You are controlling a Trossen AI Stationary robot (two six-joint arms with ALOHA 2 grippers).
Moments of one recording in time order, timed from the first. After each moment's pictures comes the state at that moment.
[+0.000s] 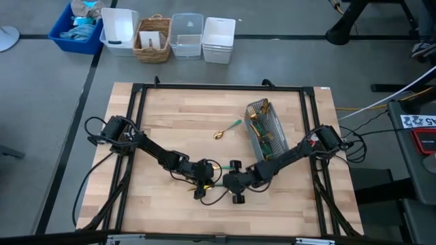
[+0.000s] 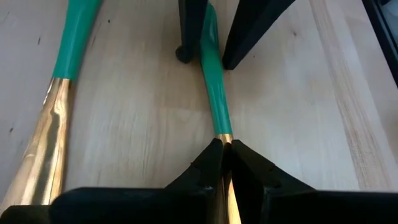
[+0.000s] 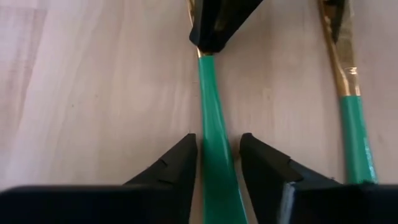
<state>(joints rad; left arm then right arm) -0.34 1.91 0.81 0.34 0.00 -0.47 0.41 2.01 1.14 -0.15 0.15 0.28</state>
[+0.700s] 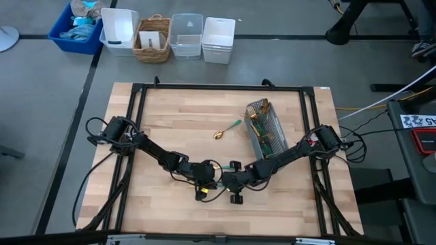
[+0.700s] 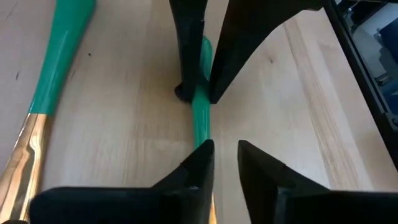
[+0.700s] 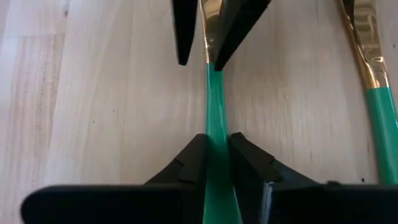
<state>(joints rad) -0.34 1.91 0.81 0.46 0.00 -0.47 0.41 2.03 1.14 -0.15 0.05 0.40</state>
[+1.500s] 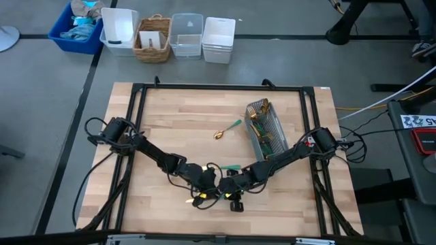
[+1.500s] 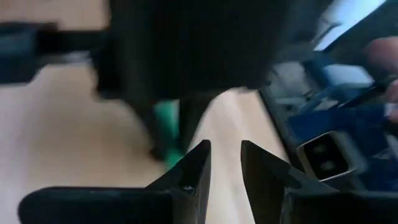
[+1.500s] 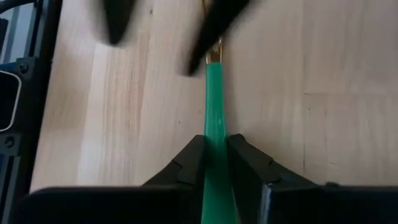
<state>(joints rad) -0.37 1.90 0.81 0.68 0.13 -0.48 0.41 2.04 1.22 -0.12 -0.16 0.44</state>
